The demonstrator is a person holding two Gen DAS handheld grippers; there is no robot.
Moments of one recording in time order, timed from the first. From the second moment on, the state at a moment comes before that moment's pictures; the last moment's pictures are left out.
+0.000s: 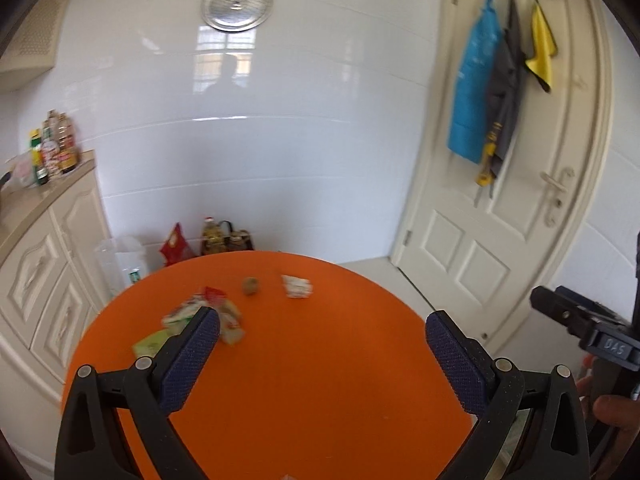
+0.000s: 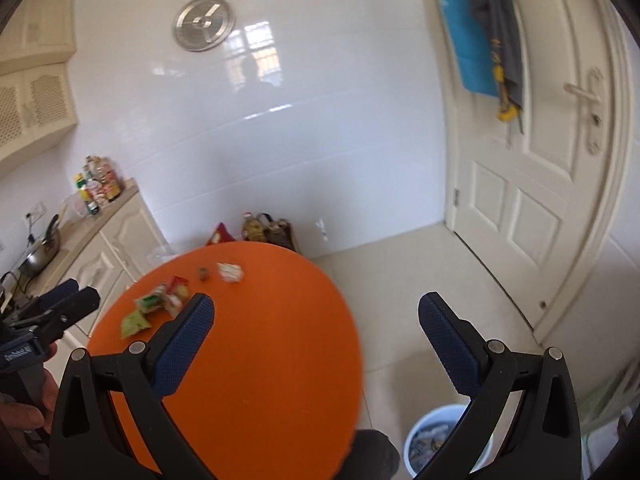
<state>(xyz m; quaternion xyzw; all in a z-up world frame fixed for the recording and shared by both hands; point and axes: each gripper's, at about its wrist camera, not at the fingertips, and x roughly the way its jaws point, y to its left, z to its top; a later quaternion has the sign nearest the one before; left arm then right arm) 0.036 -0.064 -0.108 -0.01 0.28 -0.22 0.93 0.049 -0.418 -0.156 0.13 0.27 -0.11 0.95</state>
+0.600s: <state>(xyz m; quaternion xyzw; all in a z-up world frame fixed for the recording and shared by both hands) 0.025 -0.004 -0.135 -0.05 0.32 -0.10 0.94 0.134 -0.283 -0.164 0.05 0.29 0.02 0.96</state>
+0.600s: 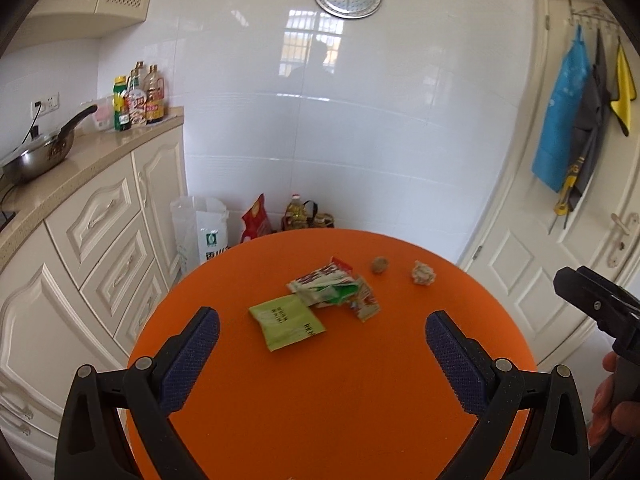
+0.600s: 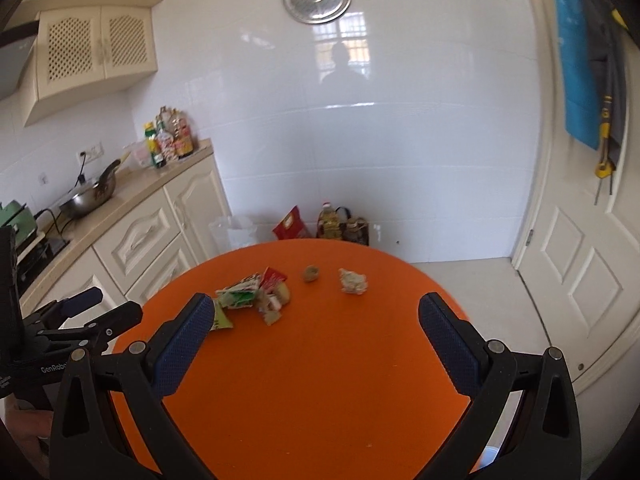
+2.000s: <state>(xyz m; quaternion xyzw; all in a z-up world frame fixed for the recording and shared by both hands) 0.321 -0.122 -0.248 -0.02 0.45 -0.10 0.89 0.319 -0.215 -0.329 -0.02 0.46 0.10 0.88</state>
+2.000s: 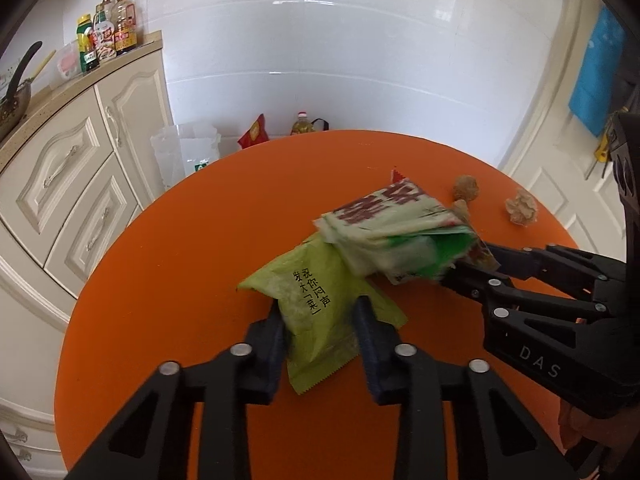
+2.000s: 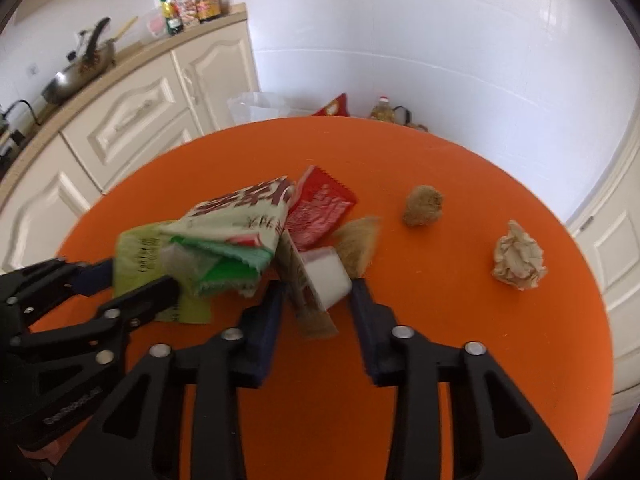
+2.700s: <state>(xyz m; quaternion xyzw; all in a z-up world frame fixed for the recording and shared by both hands) 0.285 -0.105 -0.263 -0.05 0.45 -0.10 0.88 0.272 -0.234 -0.325 0.00 0.47 0.10 0.88</state>
